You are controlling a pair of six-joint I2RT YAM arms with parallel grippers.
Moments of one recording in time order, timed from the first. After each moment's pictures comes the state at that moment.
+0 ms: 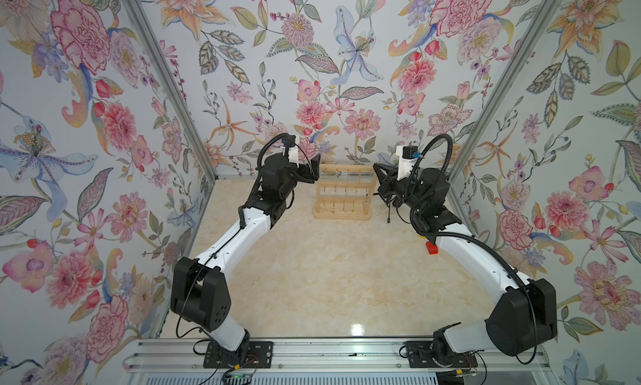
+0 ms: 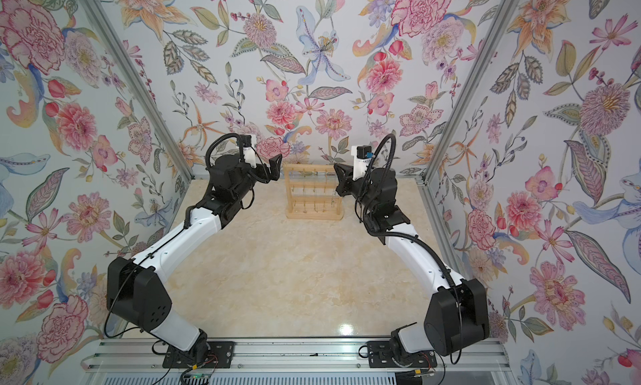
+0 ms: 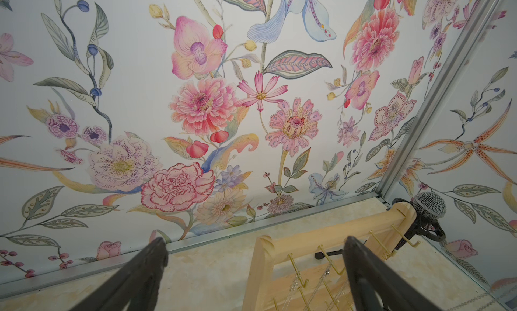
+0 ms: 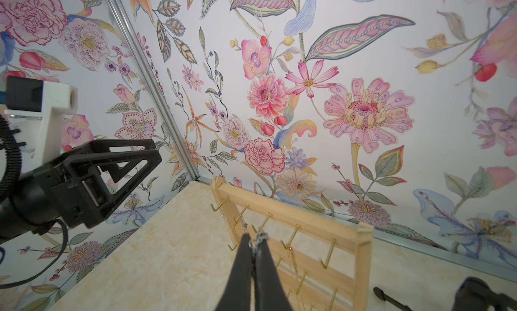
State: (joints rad) left arm -0.40 1.61 1.41 0.17 -0.02 -0.13; right arm 0.36 1.40 1.17 0.27 -0.28 0.25
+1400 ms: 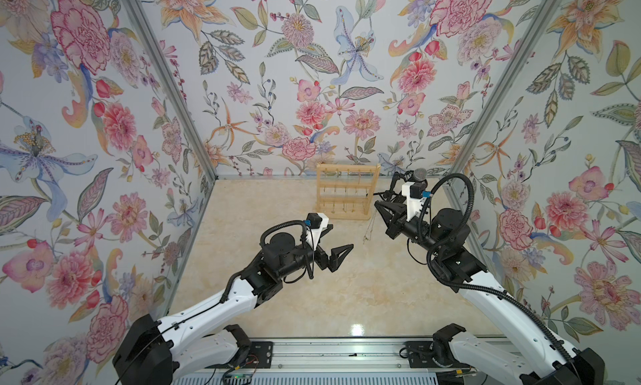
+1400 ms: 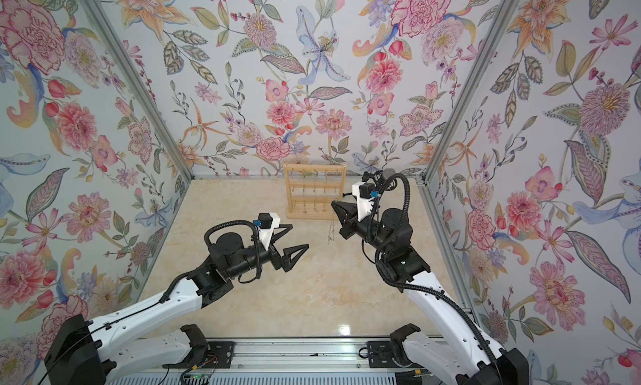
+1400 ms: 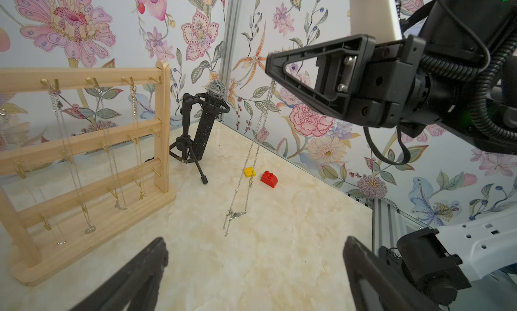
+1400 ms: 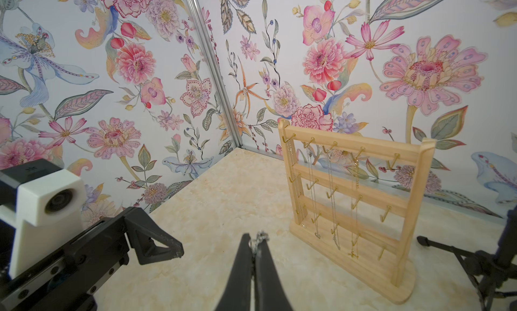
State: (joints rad) left arm -0.81 1.10 0.66 0.37 0.26 -0.22; right arm 0.46 0.99 0.82 0.17 -0.36 0.25
